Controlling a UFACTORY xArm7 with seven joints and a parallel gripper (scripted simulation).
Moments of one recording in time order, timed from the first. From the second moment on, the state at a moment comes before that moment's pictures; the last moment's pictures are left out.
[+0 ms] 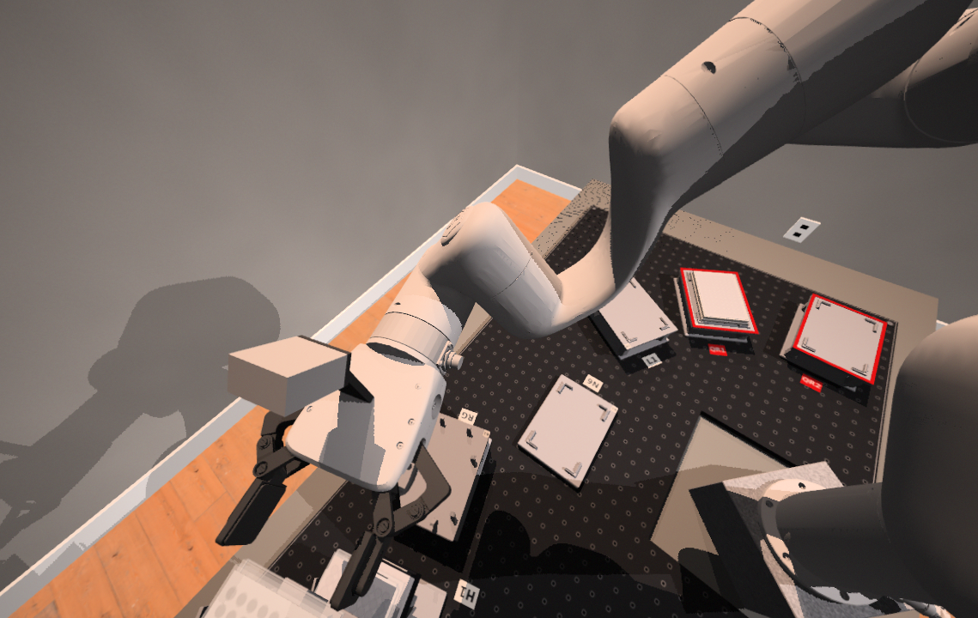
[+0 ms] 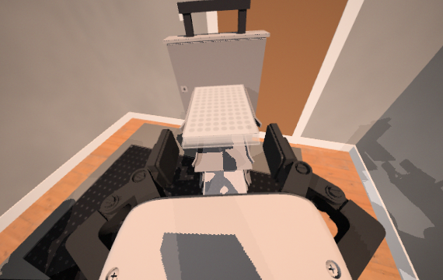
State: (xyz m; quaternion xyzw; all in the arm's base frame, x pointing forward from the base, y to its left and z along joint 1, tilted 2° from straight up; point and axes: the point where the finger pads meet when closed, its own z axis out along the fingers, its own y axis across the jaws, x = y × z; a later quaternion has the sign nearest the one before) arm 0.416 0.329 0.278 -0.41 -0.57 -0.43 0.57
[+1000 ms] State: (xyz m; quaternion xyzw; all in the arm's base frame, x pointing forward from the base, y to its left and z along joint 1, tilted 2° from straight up) arm 0.411 0.345 0.278 -0.41 -0.57 -0.43 0.57
